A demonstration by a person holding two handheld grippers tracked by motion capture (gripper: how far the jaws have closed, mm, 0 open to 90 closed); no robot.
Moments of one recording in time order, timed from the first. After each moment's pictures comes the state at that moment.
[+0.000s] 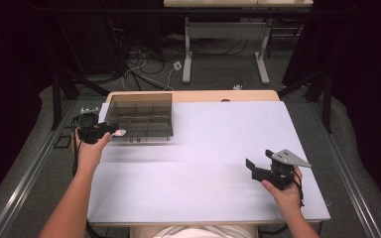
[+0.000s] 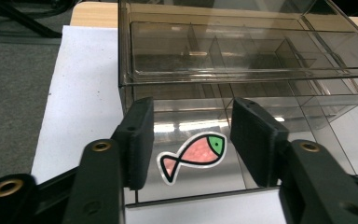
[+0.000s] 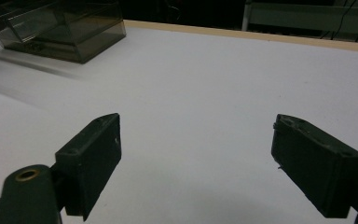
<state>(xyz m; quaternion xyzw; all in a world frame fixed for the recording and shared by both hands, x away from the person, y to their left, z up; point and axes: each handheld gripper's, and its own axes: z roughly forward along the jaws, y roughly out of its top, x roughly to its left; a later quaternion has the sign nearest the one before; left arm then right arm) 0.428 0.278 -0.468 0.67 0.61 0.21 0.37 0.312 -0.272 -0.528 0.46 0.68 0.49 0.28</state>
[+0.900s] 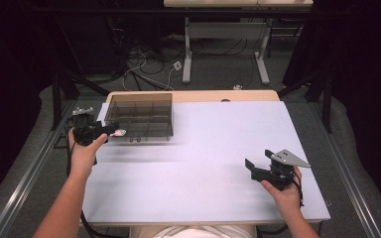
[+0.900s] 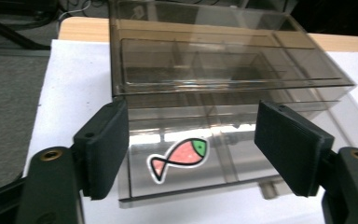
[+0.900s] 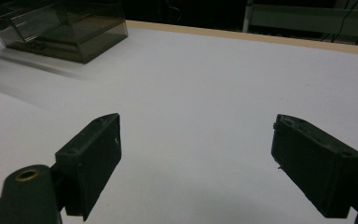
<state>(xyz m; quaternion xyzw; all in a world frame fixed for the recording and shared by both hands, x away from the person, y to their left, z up) 0.414 0.285 -0.456 0.67 0.59 0.20 0.42 0.311 -0.270 -0.526 0.46 0.69 0.49 0.28</state>
